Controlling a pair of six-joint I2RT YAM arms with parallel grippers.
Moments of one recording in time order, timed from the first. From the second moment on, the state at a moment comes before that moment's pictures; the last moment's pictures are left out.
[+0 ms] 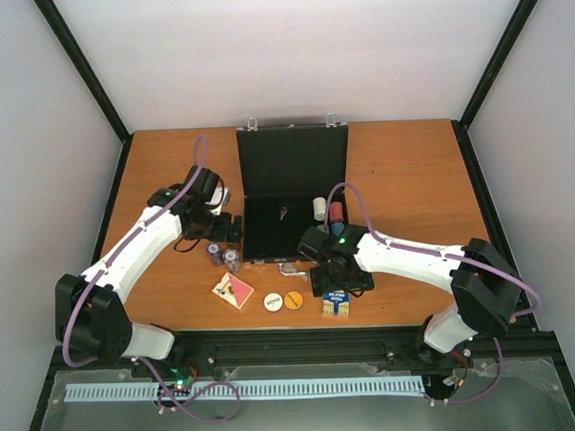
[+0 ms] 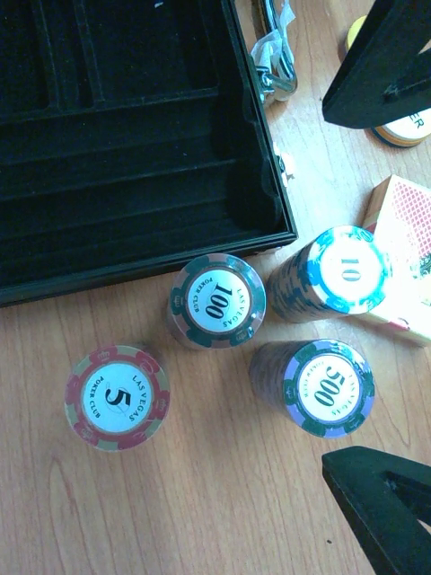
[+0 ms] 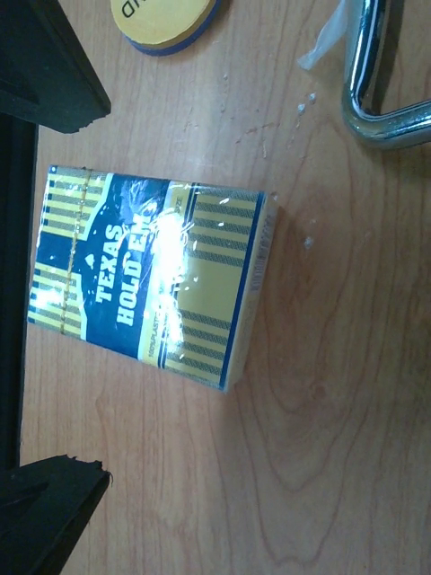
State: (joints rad) left arm -0.37 1.39 1.13 -0.96 0.08 -0.23; right arm 0.96 1.51 1.00 -1.02 0.07 0.85
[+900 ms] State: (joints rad) left arm -0.37 1.41 1.10 -0.92 0.12 -0.23; right arm 0.96 1.63 0.91 -0.83 0.03 0.93
